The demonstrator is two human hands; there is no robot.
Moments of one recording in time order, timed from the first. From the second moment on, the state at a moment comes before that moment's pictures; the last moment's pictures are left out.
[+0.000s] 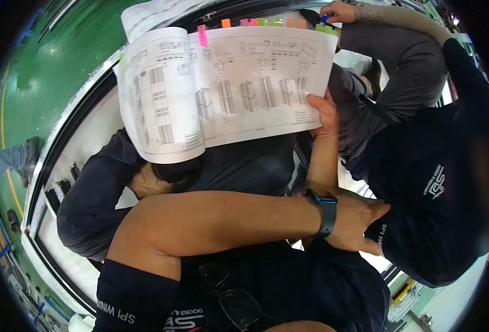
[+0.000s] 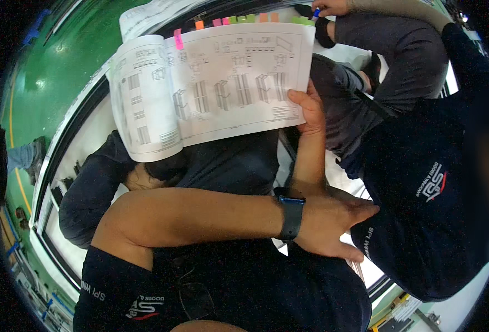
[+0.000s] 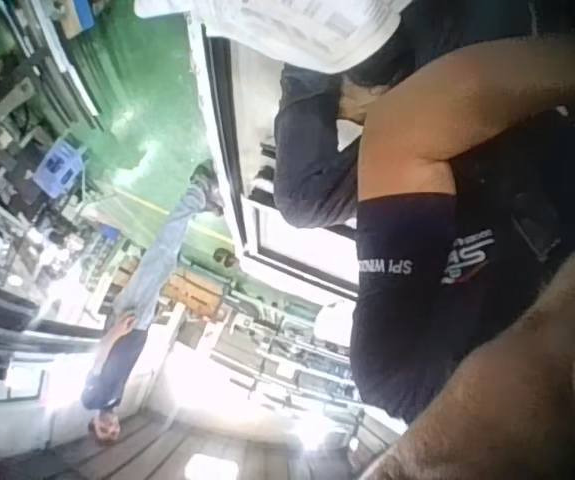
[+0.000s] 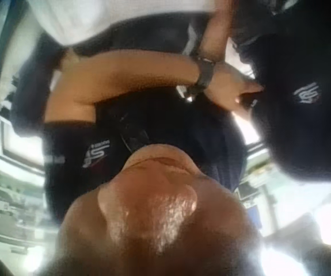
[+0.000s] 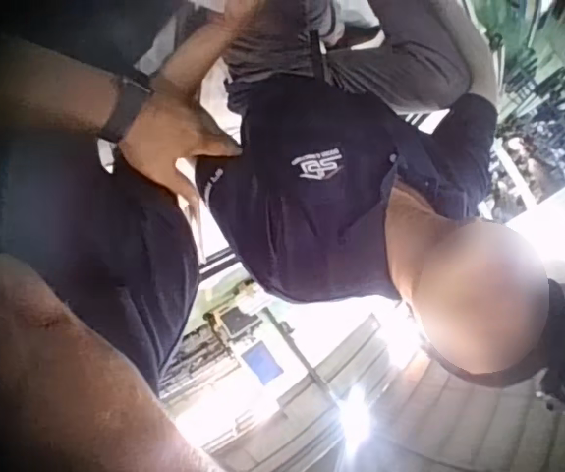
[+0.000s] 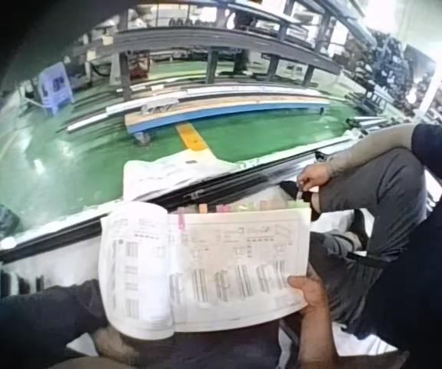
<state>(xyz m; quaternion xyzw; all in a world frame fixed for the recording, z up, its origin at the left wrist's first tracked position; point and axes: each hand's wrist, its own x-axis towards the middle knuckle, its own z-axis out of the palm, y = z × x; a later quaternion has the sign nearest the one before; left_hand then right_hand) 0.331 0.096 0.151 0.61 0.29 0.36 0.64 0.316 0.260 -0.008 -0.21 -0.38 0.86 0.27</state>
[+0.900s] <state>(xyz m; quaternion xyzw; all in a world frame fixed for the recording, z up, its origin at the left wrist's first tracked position) 0.183 0.024 0.129 0.61 0.77 0.19 -0.04 0.320 0.263 -0.004 -0.21 -0.42 0.83 0.28</state>
